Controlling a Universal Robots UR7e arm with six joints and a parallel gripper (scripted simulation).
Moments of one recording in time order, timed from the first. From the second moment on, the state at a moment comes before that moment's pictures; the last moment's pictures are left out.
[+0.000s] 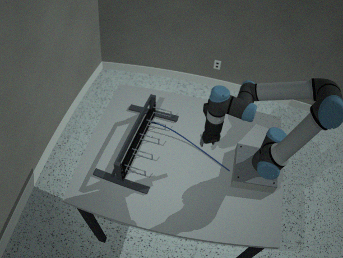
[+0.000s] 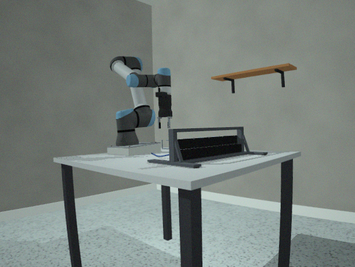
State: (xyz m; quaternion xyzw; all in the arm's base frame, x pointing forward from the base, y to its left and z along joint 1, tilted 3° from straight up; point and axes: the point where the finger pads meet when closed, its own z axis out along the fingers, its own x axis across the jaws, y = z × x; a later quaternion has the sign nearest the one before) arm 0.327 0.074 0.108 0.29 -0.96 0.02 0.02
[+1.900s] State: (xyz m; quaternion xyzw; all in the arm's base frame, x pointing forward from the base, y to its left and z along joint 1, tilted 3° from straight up) arm 0.318 0.053 0.110 0.39 -0.92 0.03 0.01
